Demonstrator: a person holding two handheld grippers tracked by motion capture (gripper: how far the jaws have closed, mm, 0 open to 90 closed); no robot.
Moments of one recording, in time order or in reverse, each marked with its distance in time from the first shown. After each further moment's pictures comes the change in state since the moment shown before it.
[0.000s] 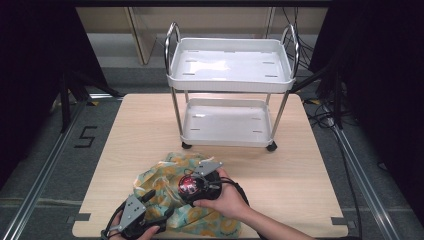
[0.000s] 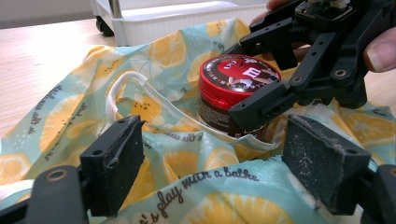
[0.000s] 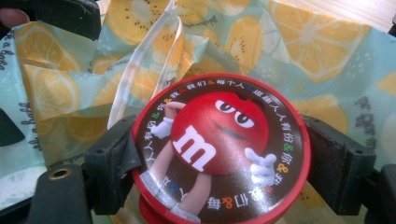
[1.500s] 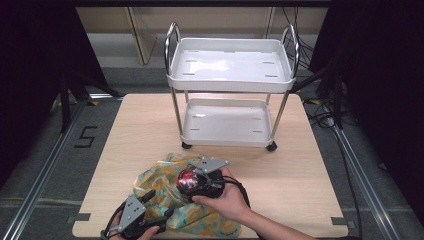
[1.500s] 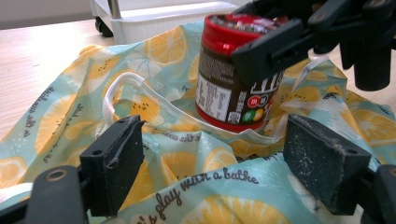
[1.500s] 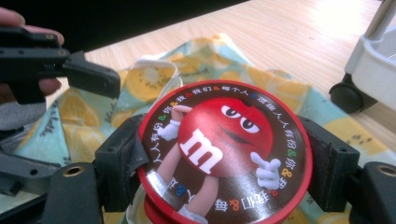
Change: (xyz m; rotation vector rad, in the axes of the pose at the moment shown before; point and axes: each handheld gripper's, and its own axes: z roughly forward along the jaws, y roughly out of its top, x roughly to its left) left arm 0.001 0.000 -0.001 0.003 -0.004 0.013; right arm 0.011 0.020 -0.025 -0.107 -0.048 0.038
